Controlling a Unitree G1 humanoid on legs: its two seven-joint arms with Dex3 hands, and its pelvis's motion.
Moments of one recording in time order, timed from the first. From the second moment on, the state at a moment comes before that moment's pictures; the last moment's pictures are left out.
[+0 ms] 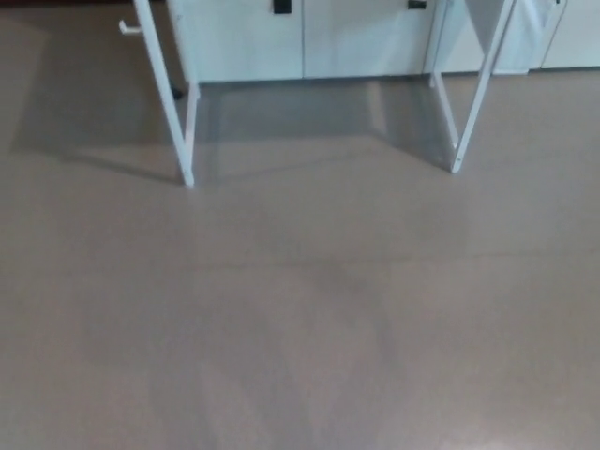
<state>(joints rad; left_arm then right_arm) 0.05 0.53 -0.06 1.29 0.19 -0.26 -0.01 0.12 -0.52 -0.01 1.27 -0.19 -0.21 0.05</state>
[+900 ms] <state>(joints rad) 0.01 0.42 0.49 1.25 -0.11 -0.27 -0.11 0.14 -0.47 -0.20 1.24 -0.11 -0.34 -0.05</state>
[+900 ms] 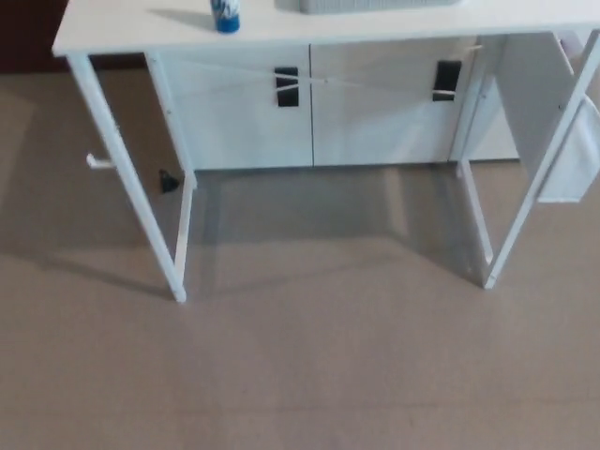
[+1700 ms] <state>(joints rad) 0.07 0.41 0.41 1.23 -0.13 -0.29 -0.15 0.22 -0.45 -0.18 1.26 -0.11 -0.44 -0.10</state>
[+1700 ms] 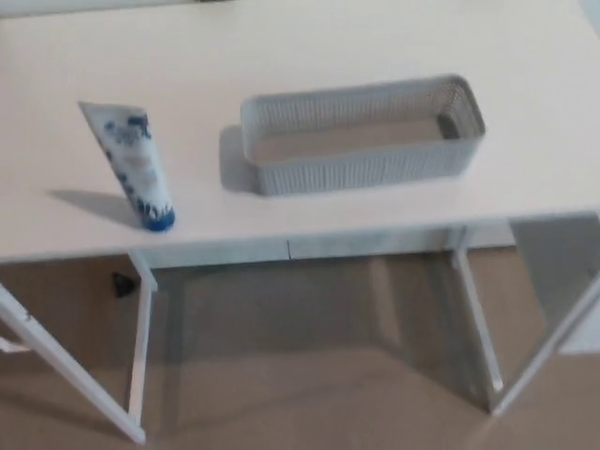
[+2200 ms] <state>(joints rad) 0.09 0.42 0.34 1.22 -0.12 -0.32 -0.14 0.25 -0.44 -0.15 1.26 -0.11 -0.45 -0.13</state>
